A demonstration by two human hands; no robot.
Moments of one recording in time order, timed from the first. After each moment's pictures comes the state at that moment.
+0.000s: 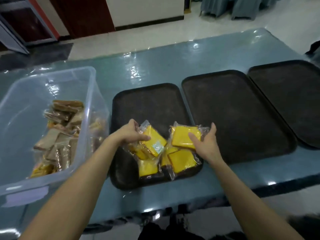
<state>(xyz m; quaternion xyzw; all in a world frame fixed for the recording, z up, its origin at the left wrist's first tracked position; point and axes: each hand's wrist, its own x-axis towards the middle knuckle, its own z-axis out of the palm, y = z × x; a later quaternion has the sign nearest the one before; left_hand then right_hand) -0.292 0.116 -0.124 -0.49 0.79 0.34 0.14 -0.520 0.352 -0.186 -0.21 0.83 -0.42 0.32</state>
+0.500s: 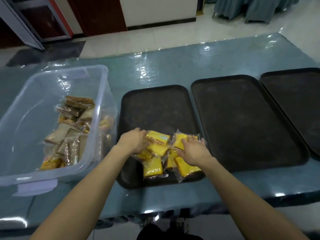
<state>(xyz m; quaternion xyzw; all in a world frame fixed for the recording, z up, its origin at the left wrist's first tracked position) -0.275 0.146 -0.131 -0.42 0.89 0.11 0.16 -0.488 0.305 -0.198 -0.54 0.81 0.05 0.21</state>
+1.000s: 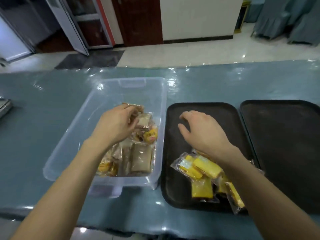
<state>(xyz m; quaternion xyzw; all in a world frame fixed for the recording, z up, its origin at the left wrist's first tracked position) -0.090 0.052 0.017 -0.45 0.89 -0.04 -0.09 -0.342 0.176 -0.003 -0.67 0.72 -0.17 0.03</state>
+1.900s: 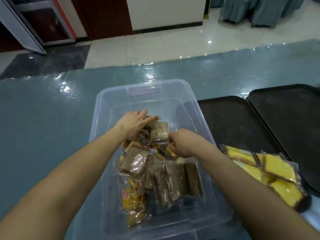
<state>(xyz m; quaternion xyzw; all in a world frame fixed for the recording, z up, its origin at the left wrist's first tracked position) -0.070 -0.186 -0.114 -0.19 0.96 -0.14 0.17 -0.229 0.014 -0.077 -0.61 0.75 0.04 0.26</state>
